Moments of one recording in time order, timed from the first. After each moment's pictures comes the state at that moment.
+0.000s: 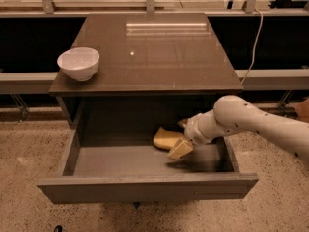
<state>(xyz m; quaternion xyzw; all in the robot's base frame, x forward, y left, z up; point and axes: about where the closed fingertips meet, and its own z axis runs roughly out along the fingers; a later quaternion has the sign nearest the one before) 0.582 -0.092 0.620 -0.55 0.77 0.15 0.29</state>
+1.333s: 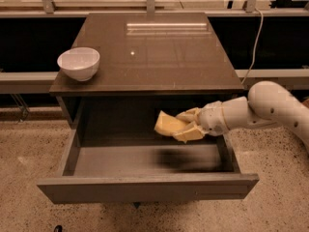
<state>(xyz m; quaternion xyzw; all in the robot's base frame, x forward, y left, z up) 0.558 -0.097 0.711 -0.55 0.69 0.29 0.38</state>
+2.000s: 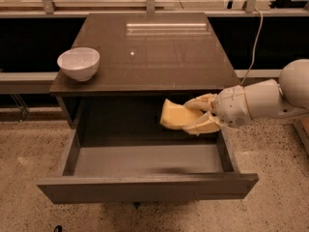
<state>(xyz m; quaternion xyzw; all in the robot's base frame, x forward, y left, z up) 0.513 -0.109 0.809 -0.61 0.63 0.25 0.41</state>
